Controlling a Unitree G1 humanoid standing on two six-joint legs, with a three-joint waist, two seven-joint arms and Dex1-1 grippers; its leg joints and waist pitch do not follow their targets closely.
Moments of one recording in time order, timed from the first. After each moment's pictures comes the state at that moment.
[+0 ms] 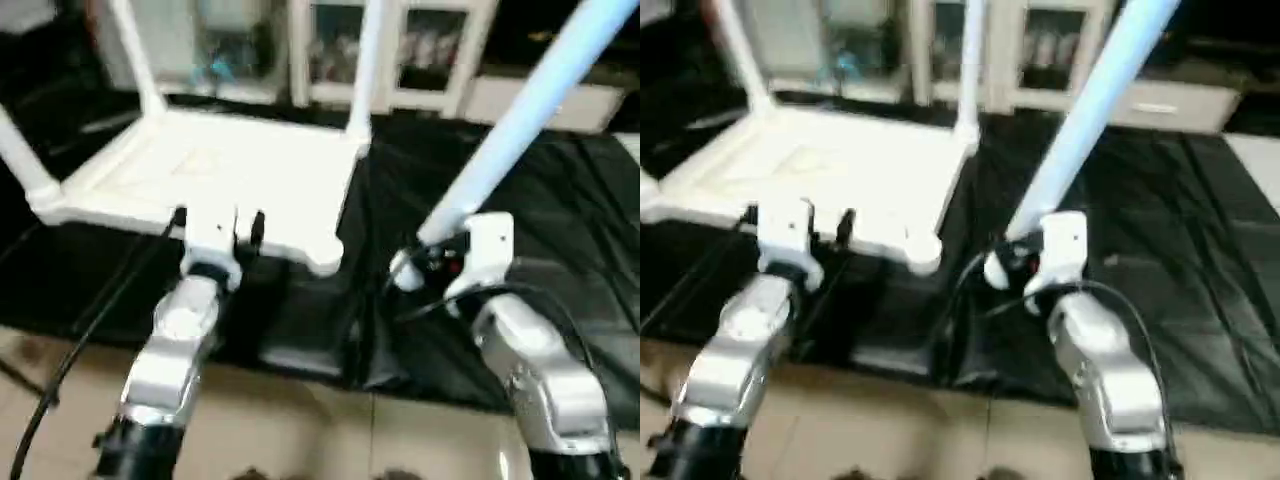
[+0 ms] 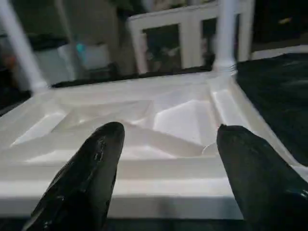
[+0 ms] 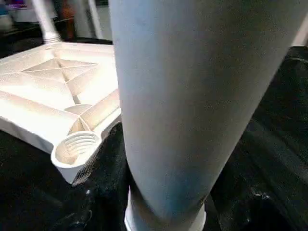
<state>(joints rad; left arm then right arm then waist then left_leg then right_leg) -0.26 0.17 -0.07 -0.05 -0.03 0.27 0.00 -0.16 -0.15 -0.01 -0.22 0.26 0.53 0.18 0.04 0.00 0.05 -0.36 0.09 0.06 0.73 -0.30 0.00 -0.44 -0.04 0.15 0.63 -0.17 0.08</state>
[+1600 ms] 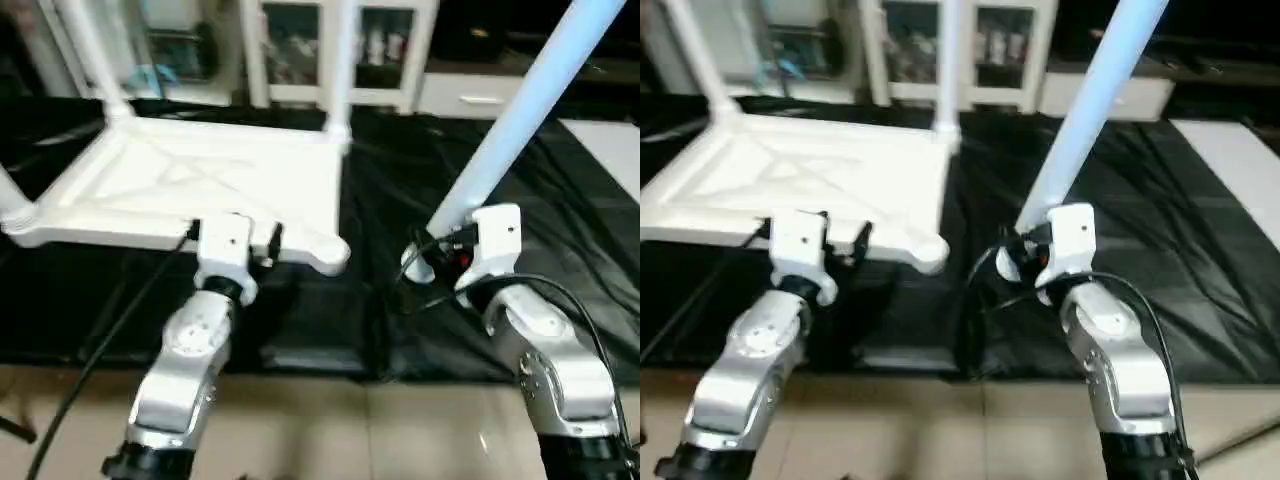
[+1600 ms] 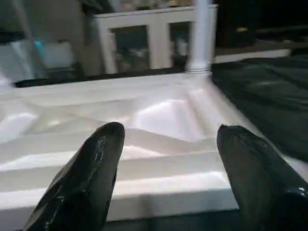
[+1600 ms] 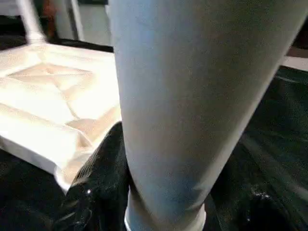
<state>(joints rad) -0.16 0.14 -0.06 -0.13 -0.02 0.31 -0.04 -0.22 -0.18 0.00 -0.16 0.24 0.50 0.24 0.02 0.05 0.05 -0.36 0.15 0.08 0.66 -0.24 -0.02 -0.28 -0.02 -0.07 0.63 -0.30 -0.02</state>
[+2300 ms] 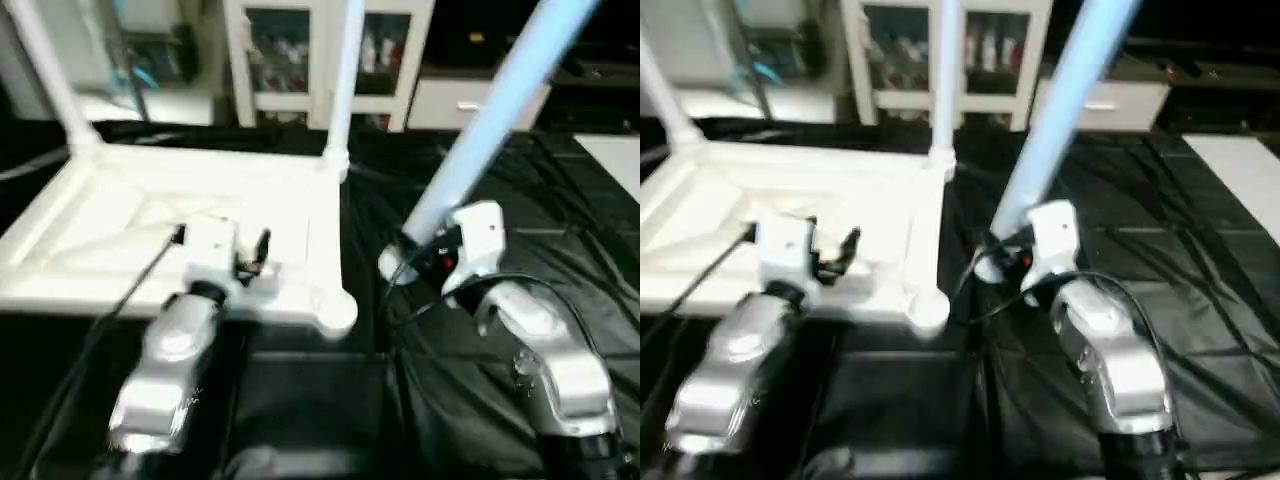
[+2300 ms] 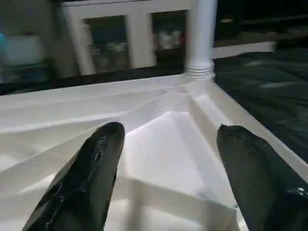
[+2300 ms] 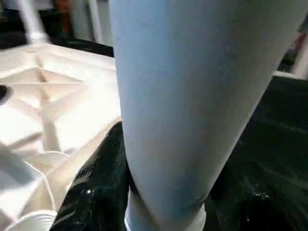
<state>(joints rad) -0.14 0.17 -0.05 -0.12 -0.09 0.27 -0.17 -0.23 -0.26 0.02 -0.18 0.30 0.50 0.39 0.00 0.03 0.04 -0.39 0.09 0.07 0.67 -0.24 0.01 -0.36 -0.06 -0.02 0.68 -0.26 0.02</state>
